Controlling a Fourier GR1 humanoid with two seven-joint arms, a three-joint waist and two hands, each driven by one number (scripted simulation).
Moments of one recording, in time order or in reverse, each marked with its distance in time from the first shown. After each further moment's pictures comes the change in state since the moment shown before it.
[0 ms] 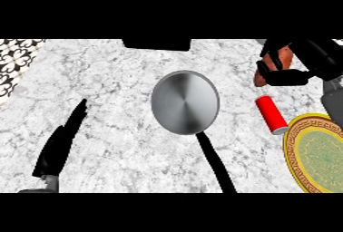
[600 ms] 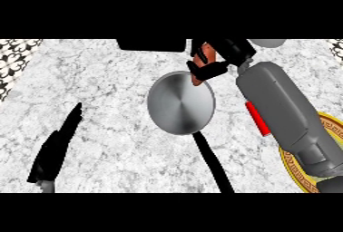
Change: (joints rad) left arm 0.040 -0.002 0.021 -0.016 -0.004 -0.002 -0.013; right arm -0.297 0.391 0.027 0.421 0.035 -0.022 -0.078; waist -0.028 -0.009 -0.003
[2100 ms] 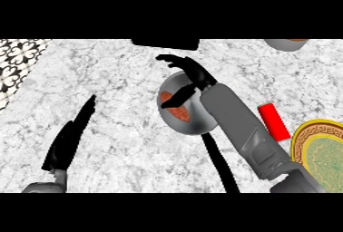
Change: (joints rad) left arm -0.084 -0.035 -0.034 0.031 -0.030 -0.023 0.017; right arm -0.059 0.256 -0.055 0.442 -0.373 -0.035 -0.030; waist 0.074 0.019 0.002
